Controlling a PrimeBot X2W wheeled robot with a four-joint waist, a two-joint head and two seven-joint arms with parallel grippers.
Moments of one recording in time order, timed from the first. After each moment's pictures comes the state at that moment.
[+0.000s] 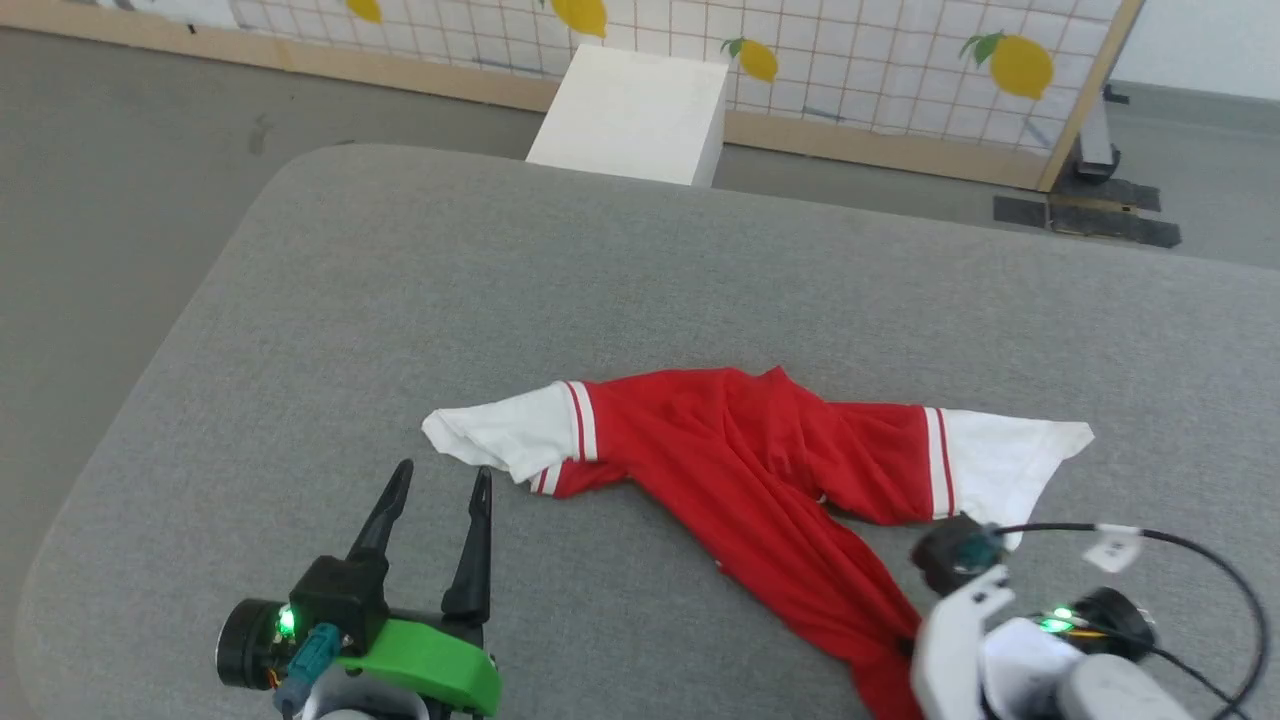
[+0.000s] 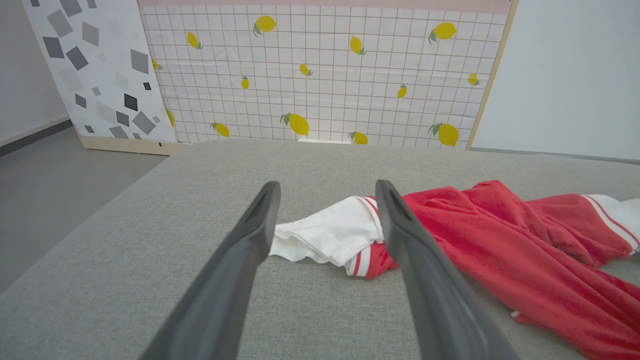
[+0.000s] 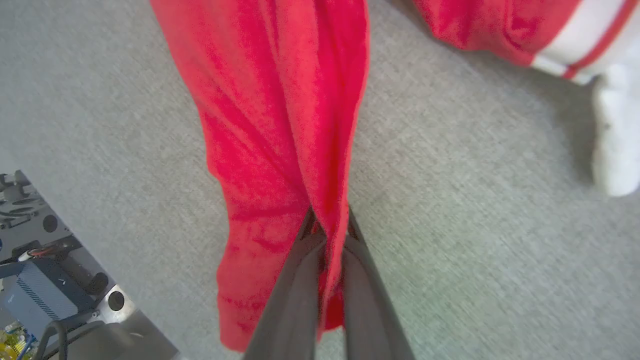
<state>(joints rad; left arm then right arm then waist) -0.01 0.21 -0.28 0.07 -0.26 0.07 -0.26 -0.15 -0.32 0.43 0.26 0.33 0.13 0.66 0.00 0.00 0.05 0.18</state>
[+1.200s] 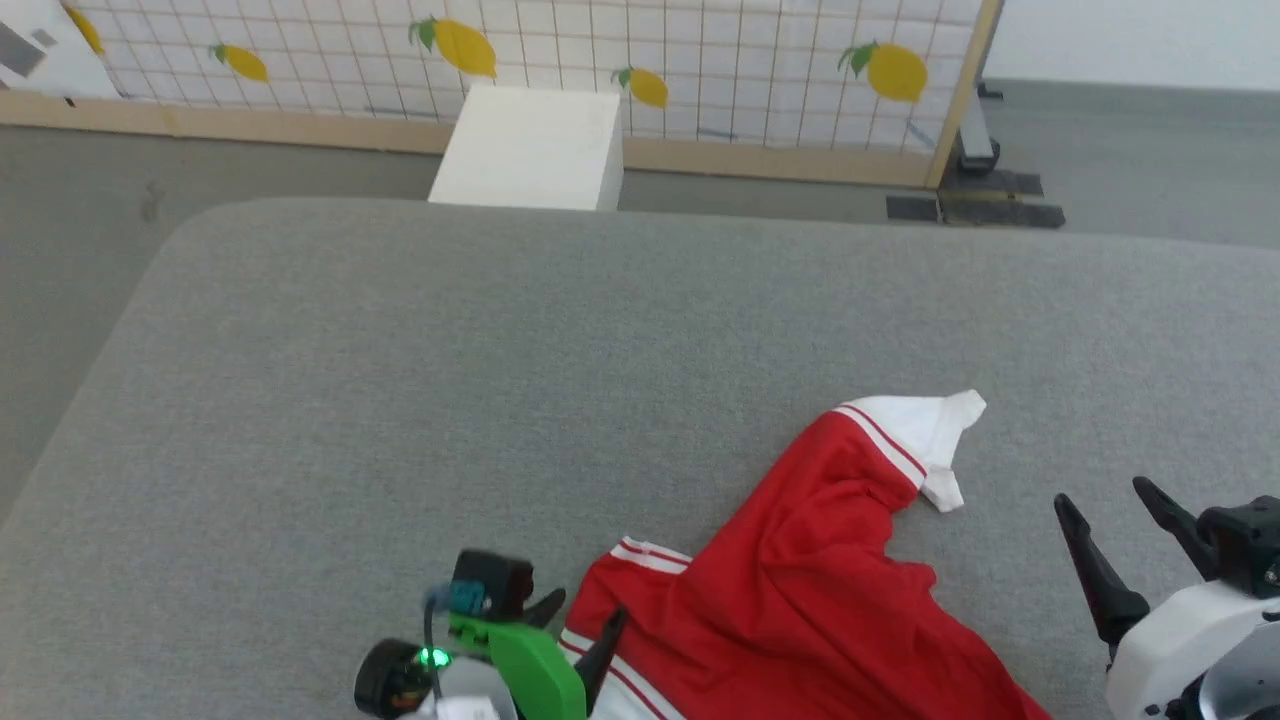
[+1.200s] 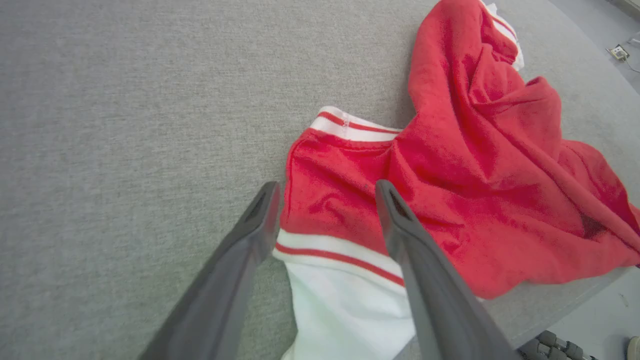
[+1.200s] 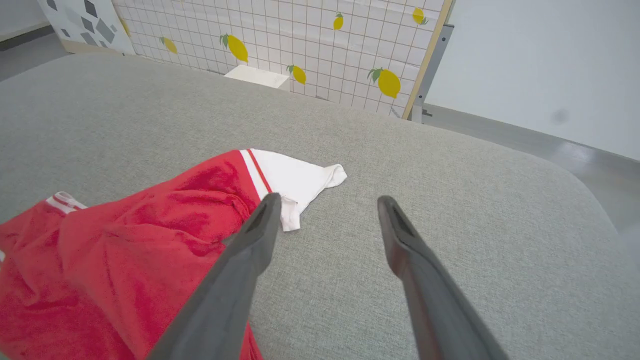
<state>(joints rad) -0.05 0.14 -0.38 0.24 -0.39 -0.12 0.21 0.12 -0.31 -0.03 -0.18 0.23 0.13 0.28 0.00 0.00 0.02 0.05</state>
